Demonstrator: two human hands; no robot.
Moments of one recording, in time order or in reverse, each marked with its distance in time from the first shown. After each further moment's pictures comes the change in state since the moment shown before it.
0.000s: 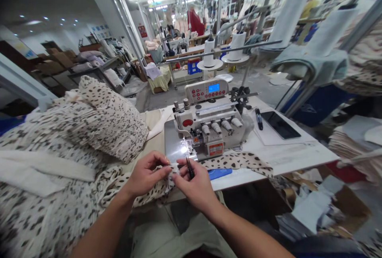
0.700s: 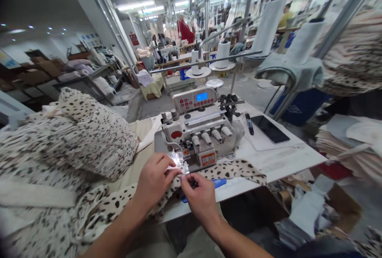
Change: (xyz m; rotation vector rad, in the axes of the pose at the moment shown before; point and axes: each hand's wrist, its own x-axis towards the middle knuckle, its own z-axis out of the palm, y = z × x) left_hand 0.044 0.014 0.045 0.791 0.096 0.272; right_hand 0.015 0.030 -0.024 -0.277 0.340 -0.086
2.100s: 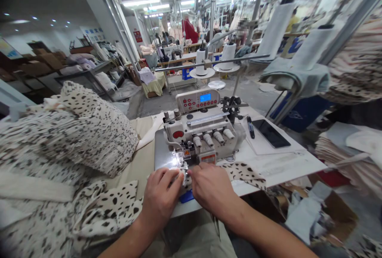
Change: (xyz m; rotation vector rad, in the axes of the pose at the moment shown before) left_hand -0.042 0.021 0.024 0.309 0.173 0.236; right_hand 0.032 -0.041 -0.055 -1.104 -0.245 -0.660
